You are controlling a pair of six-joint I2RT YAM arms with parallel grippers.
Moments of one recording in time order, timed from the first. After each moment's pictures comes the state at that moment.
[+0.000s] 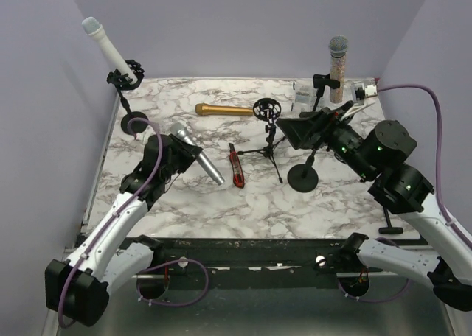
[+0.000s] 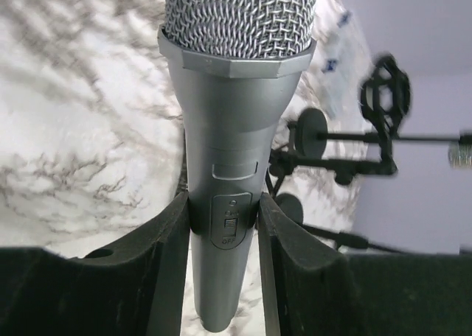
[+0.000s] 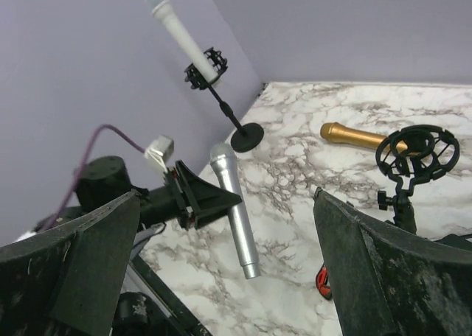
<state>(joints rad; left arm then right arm) -0.43 0.91 0.79 -0.32 -0.04 -0.98 0.80 0.93 1.26 -0.28 0.11 0.48</state>
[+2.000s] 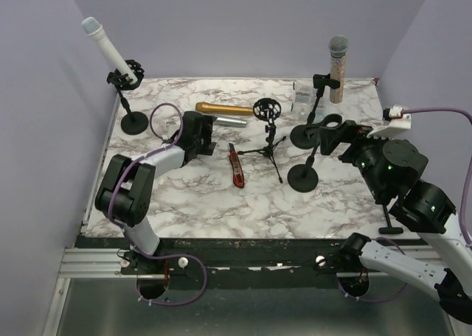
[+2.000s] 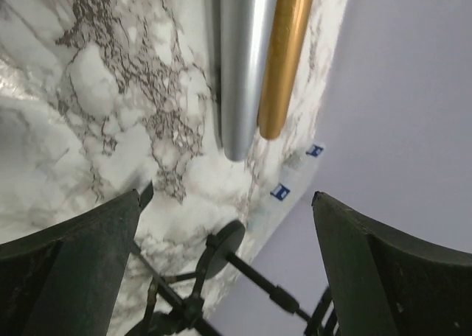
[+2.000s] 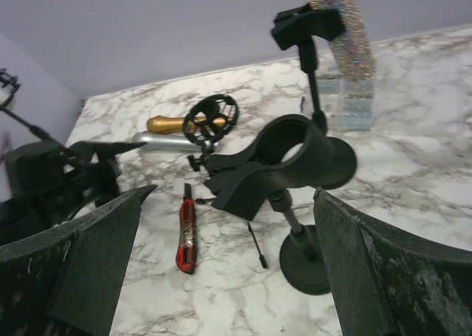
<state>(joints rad) -0.35 1.77 1.02 0.06 -0.15 -1.75 0.80 0.76 1.20 -0.57 0.59 0.39</state>
